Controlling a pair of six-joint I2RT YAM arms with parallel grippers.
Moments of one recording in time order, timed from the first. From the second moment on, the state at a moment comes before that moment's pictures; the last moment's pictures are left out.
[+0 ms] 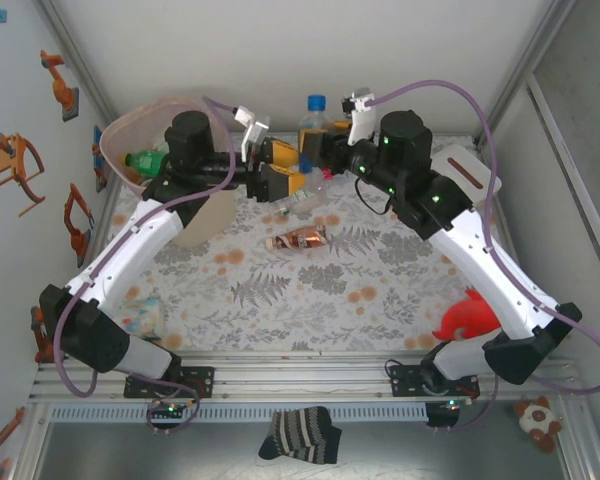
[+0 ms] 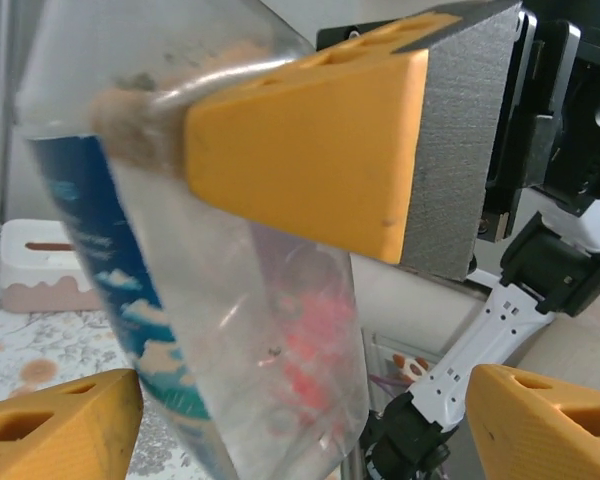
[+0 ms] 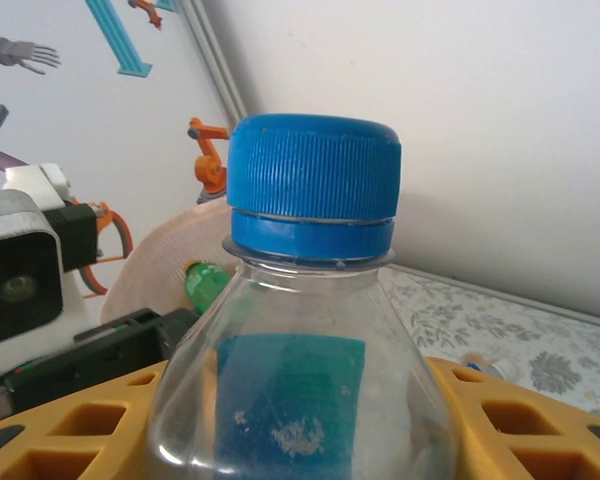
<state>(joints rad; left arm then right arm) -0.53 1.46 1.43 -0.06 1.10 -0.28 0.68 1.38 1.62 -0.36 -0.14 0.30</state>
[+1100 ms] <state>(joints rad) -0.56 1.56 1.51 0.11 1.16 -0.38 0.68 1.31 1.58 -0.22 -0.32 0.33</state>
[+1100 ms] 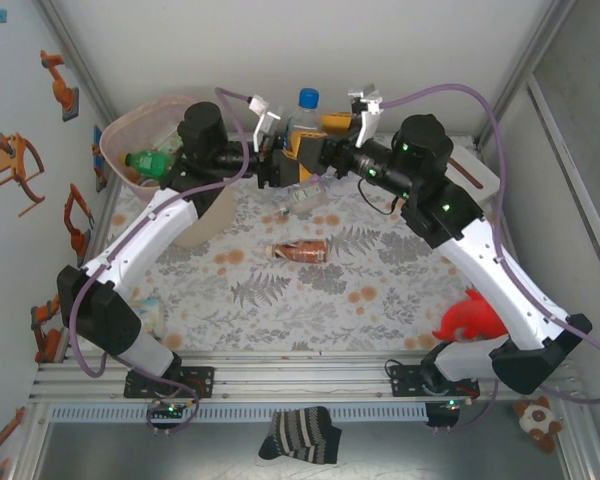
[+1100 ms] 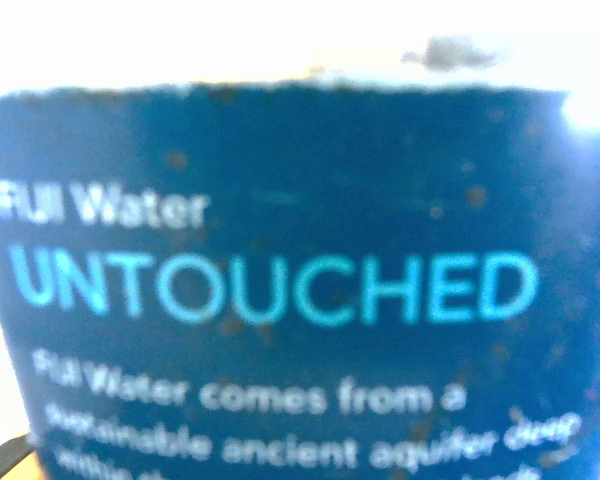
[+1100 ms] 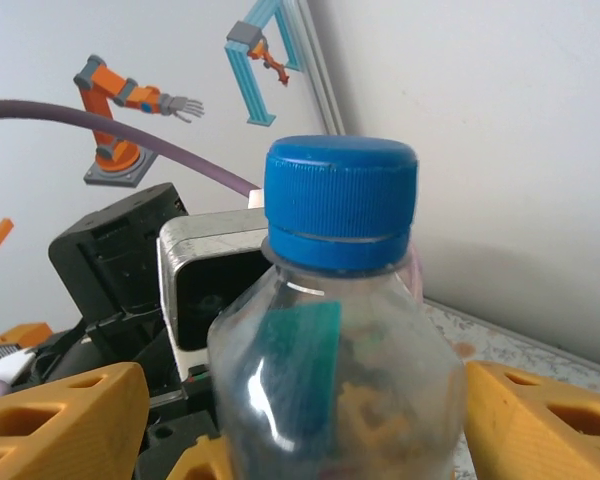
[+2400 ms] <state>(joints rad) -0.17 1.54 1.81 -0.90 -0.20 -0.51 0.68 1.24 1.55 -0.33 -0.17 0.24</state>
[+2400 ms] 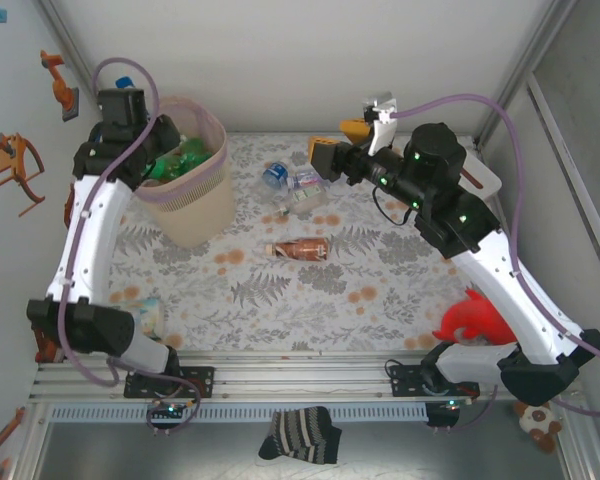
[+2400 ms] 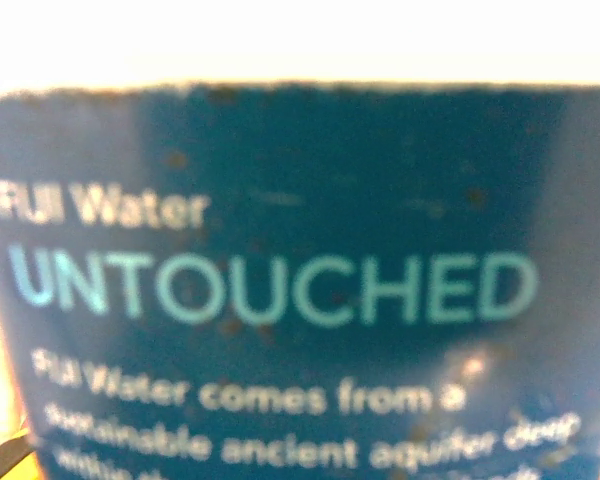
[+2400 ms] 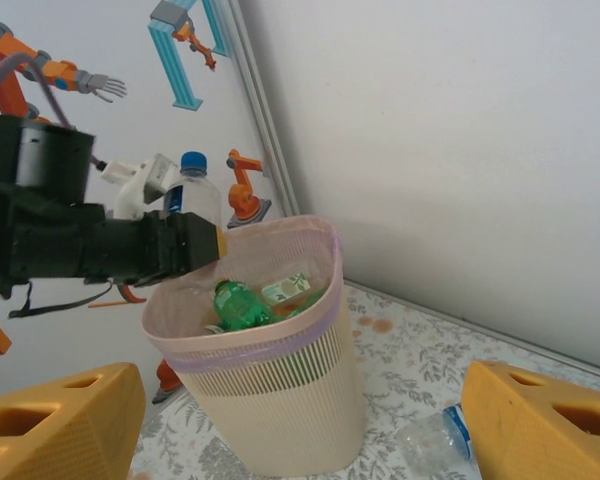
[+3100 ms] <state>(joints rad) -0.16 1.72 2.00 -1.20 0.16 0.31 0.68 1.24 1.55 -0.37 -0.16 0.23</state>
